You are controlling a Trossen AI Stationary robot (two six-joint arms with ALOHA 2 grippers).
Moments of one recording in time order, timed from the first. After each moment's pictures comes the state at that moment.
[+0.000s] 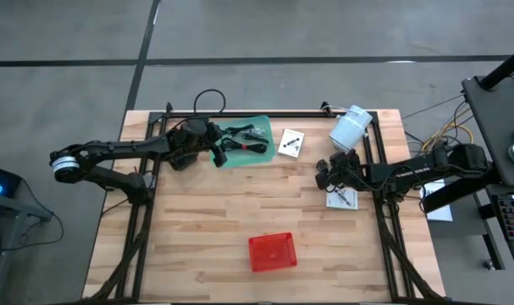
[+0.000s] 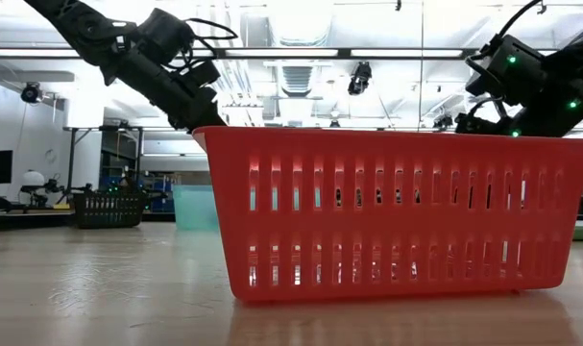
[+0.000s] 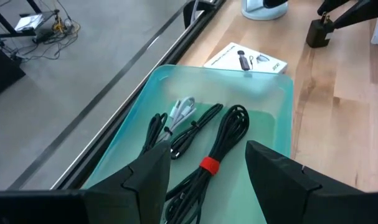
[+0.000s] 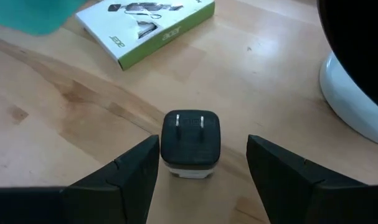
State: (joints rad) left arm 0.44 1.20 0.64 0.11 -0.11 0.12; right arm -0.06 1.11 0.25 -0.08 0.66 0.80
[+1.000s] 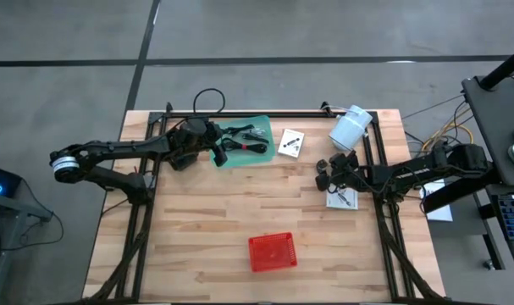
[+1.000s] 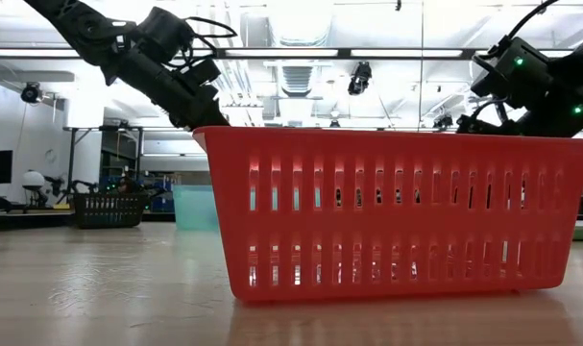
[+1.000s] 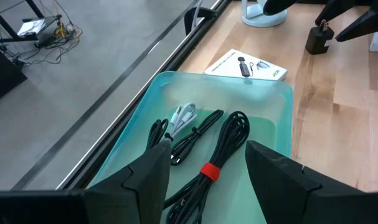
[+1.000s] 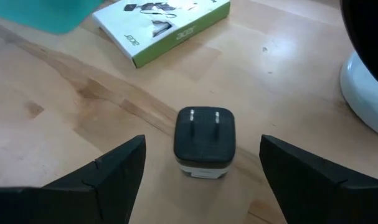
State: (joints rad) left arm 0.44 1.20 0.64 0.13 -0.11 0.12; right arm -0.06 1.11 0.20 0.04 0.63 0.75
